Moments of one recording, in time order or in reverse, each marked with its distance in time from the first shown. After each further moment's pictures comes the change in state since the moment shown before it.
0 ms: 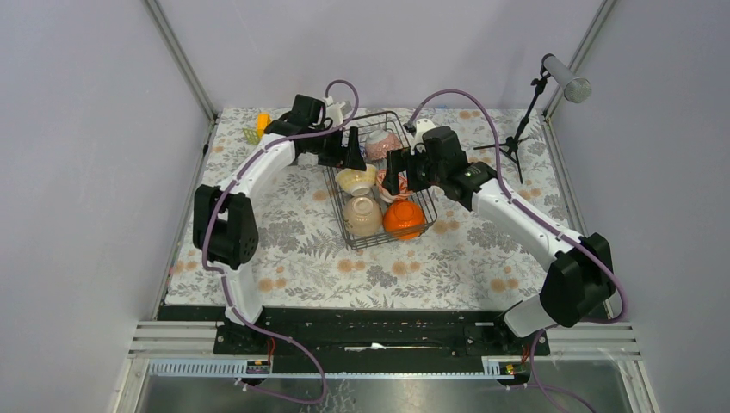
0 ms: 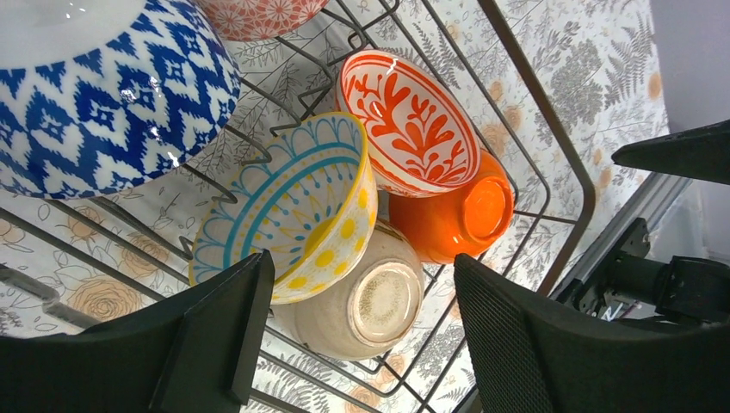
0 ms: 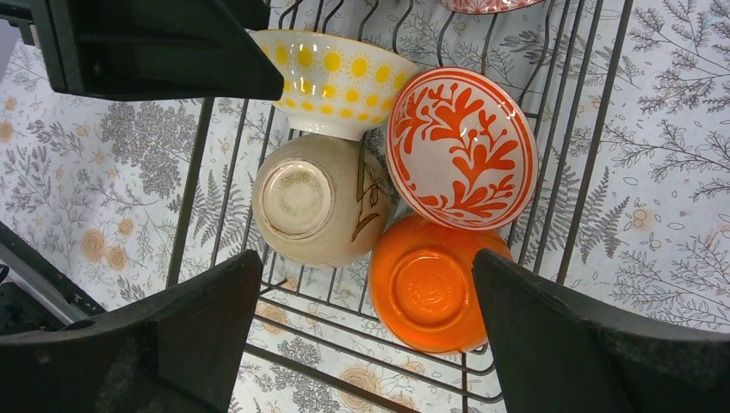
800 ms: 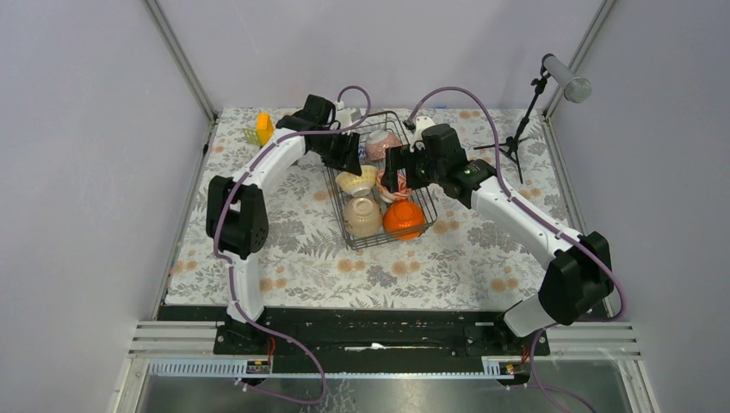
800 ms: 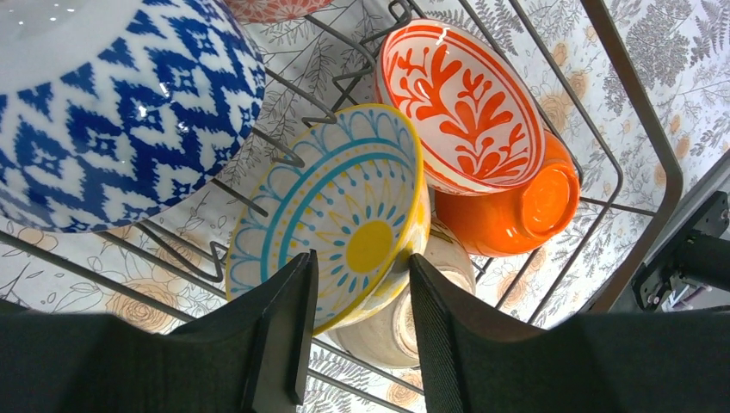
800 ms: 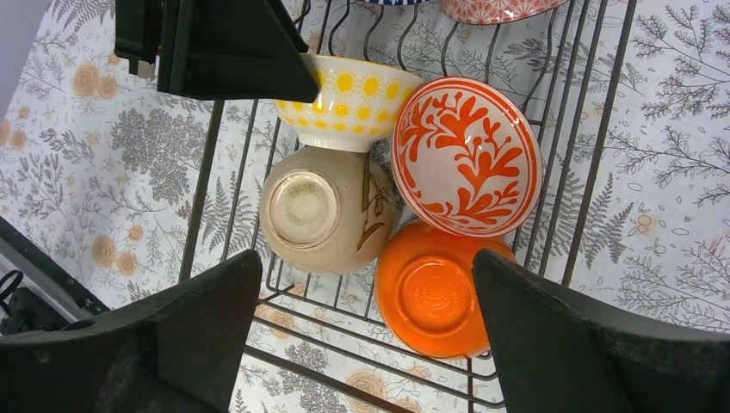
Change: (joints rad) left arm -0.032 0.124 0.135 -0.148 -0.076 0.142; right arm 0.000 0.014 0.025 -0.006 -0.007 0.015
